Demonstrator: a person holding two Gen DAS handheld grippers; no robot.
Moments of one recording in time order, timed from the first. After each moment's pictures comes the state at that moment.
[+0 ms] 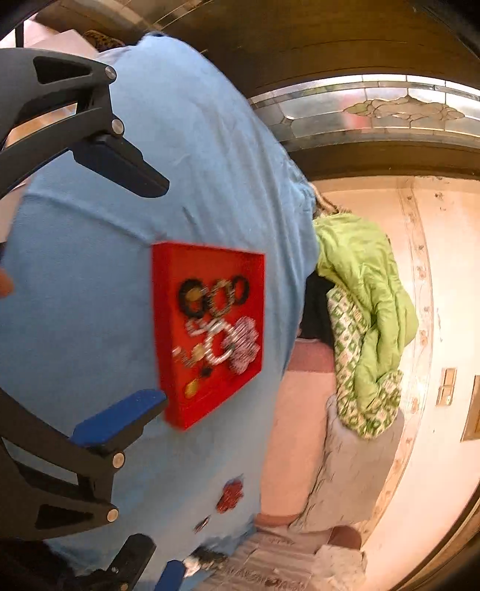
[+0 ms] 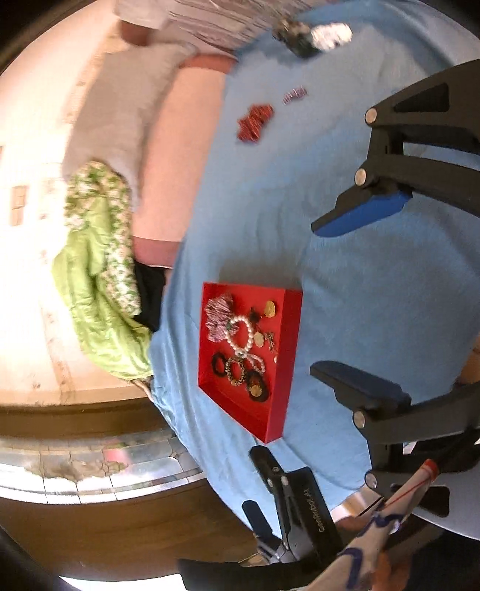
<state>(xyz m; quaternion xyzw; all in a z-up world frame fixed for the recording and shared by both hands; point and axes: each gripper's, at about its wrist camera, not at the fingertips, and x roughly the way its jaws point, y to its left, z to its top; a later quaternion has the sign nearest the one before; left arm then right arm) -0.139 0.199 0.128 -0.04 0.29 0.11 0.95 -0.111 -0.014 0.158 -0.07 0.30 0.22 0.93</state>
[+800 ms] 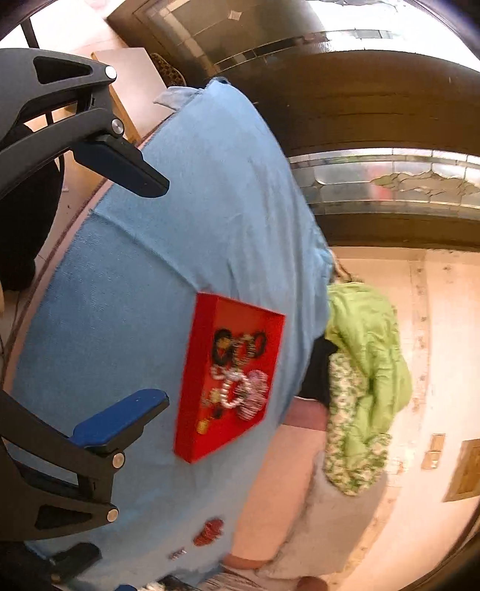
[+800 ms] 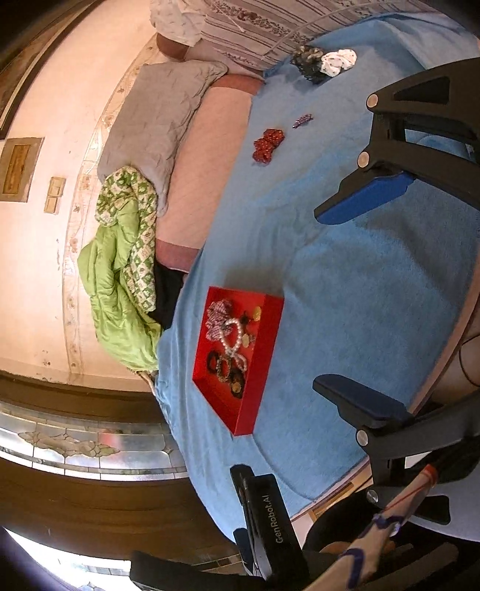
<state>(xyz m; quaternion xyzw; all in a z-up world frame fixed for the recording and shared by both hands) -0.180 0.195 0.112 -0.09 0.29 0.24 0.92 -0.157 -0.021 0.132 -0.11 0.26 0.21 0.94</state>
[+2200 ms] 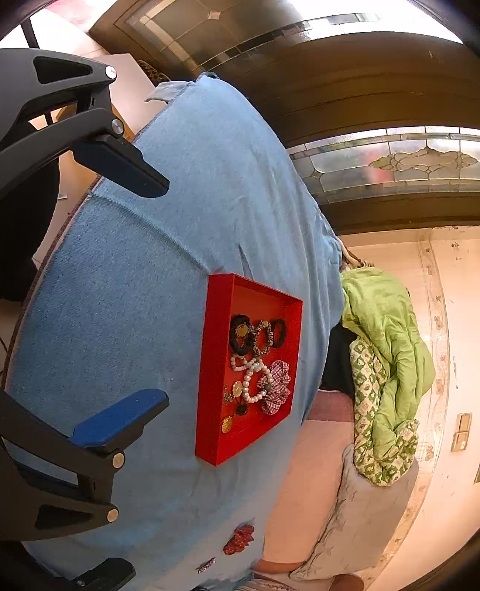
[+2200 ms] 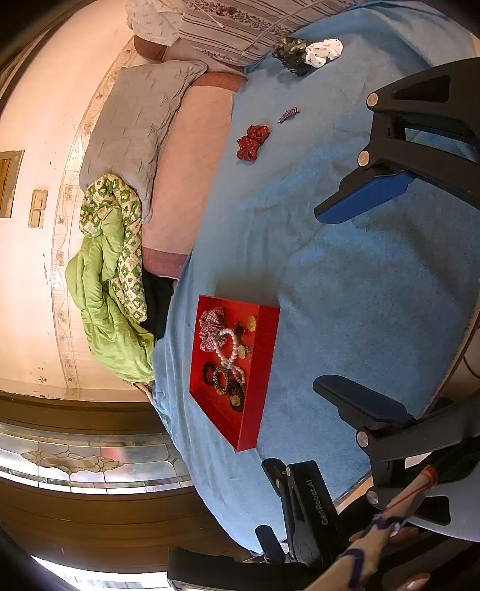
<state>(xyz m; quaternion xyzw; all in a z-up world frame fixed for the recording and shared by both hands) -0.155 0.176 0.097 -0.05 0.31 0.24 0.92 -0.135 -0.028 0.127 -0.08 0.28 0.20 0.94</state>
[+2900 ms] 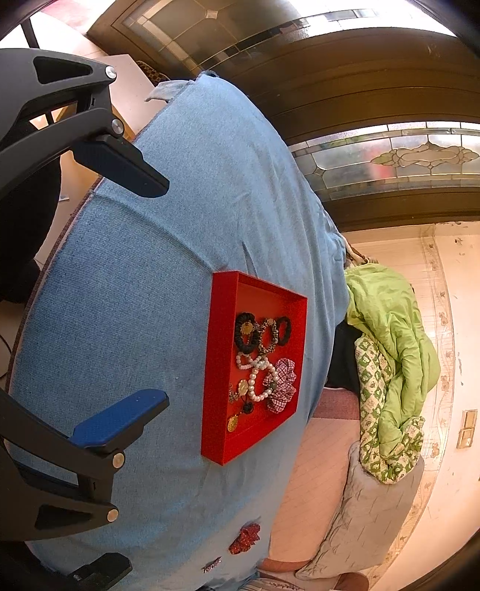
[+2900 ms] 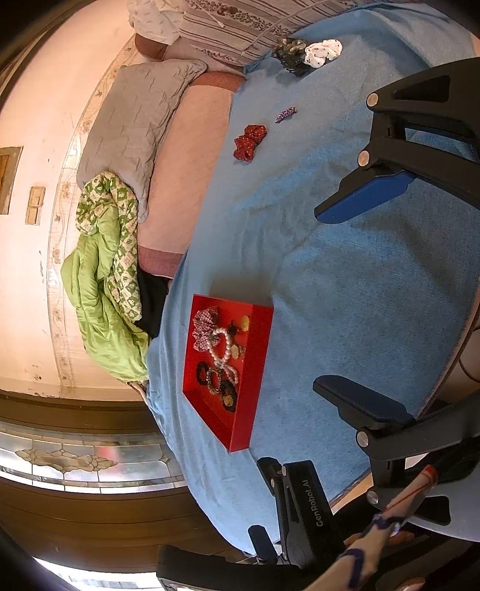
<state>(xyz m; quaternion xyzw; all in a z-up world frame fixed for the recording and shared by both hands) -0.154 0.173 0.095 -0.05 0.32 0.23 0.92 -0.135 -0.029 0.123 -0.09 0.29 0.20 0.93</state>
